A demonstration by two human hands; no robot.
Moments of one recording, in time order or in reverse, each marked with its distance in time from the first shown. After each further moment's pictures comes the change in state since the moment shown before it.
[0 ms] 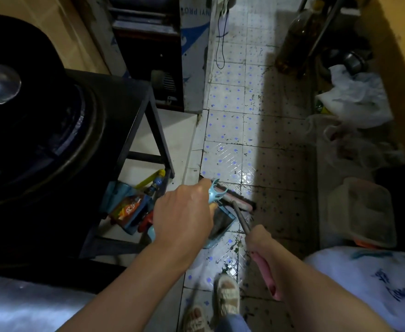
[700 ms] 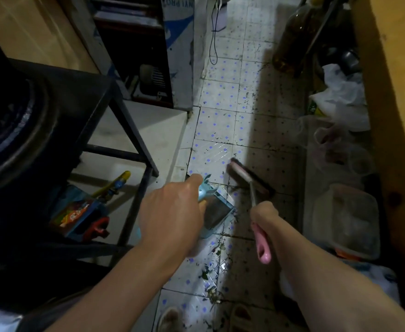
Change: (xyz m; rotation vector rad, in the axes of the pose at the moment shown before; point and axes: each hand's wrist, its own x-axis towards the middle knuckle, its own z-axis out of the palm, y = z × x) left_hand 0.035 0.083 0.022 0.013 -0.008 -0.079; right_hand 0.075 0.026 -0.106 0.261 0.146 0.044
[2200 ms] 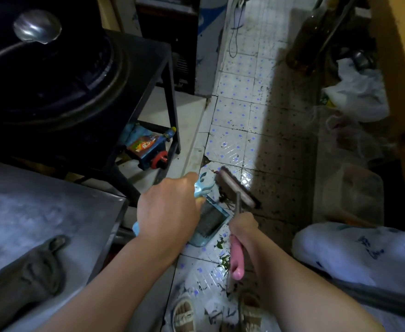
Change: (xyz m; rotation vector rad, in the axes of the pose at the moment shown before) left_hand -0.161 -0.103 -0.019 0.024 -0.024 -0.110; right_hand -0.180 0.059 0.141 -0.027 -0.056 -0.040
